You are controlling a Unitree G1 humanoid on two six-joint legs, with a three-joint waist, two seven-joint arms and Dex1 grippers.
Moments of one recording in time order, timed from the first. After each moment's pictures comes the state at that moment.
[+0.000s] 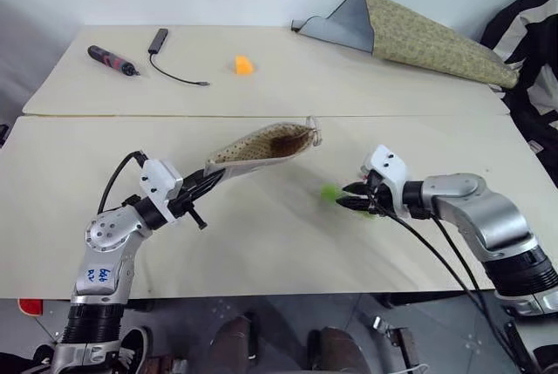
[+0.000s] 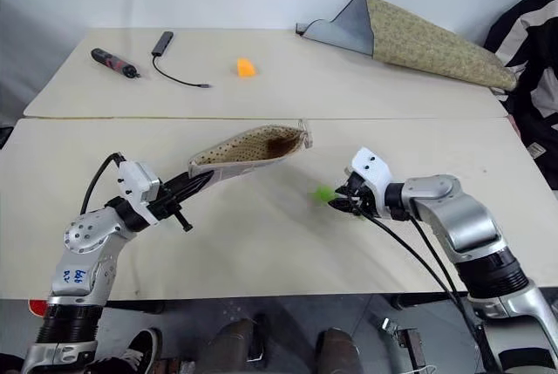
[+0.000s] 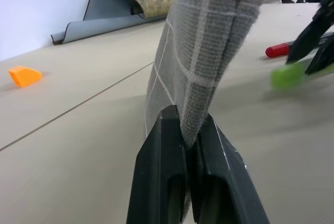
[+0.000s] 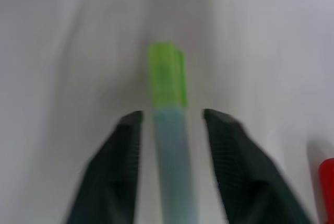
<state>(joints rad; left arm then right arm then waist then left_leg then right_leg) -0.22 0.50 0.14 -0.06 -0.34 -0.02 -0.74 -0.56 -0.75 0.21 -0.09 0.35 0.75 0.86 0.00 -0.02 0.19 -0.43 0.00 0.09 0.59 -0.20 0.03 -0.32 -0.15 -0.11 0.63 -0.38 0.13</state>
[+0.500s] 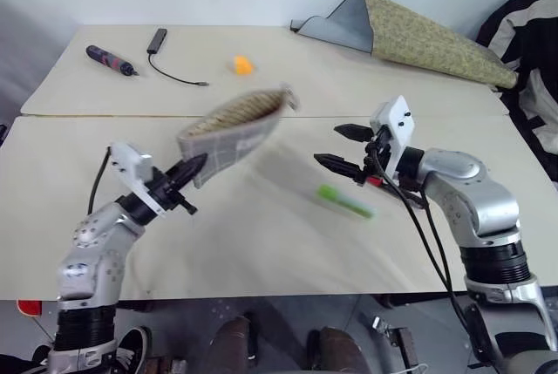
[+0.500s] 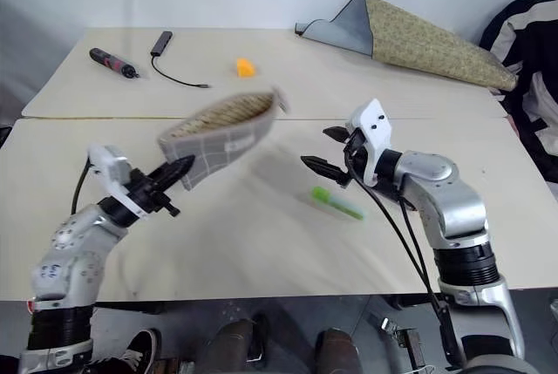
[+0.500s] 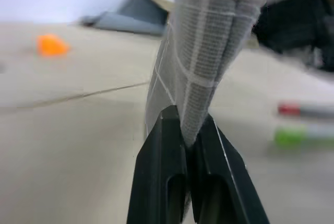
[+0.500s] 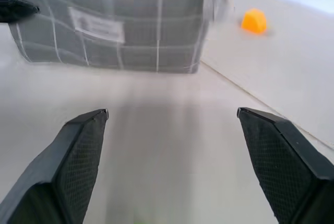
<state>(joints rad) -0.22 0.47 0.35 -0.15 -0.75 0.50 -0.54 -0.60 -0.48 0.01 -0.11 0.42 0.56 0.75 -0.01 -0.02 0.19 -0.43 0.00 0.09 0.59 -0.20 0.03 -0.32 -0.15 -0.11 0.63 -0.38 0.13</state>
